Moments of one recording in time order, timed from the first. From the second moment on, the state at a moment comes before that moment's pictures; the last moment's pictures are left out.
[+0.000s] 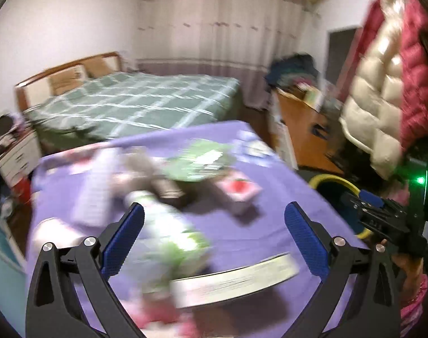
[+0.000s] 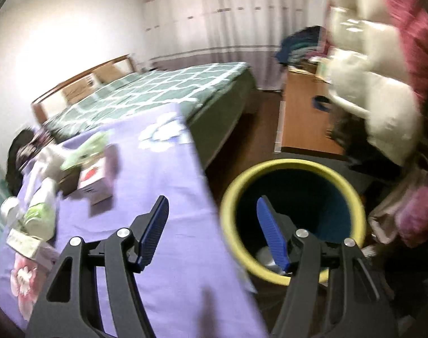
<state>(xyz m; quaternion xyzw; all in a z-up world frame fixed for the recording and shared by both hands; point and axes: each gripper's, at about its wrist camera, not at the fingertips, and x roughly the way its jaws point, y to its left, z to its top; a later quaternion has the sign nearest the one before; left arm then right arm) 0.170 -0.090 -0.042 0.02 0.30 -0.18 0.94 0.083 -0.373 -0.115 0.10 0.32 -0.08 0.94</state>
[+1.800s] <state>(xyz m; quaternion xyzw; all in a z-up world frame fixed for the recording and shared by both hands) 0.222 0.052 -0.109 -0.01 0.29 -0.04 0.96 0.282 -0.250 -0.101 0.07 0.37 0.07 0.92</state>
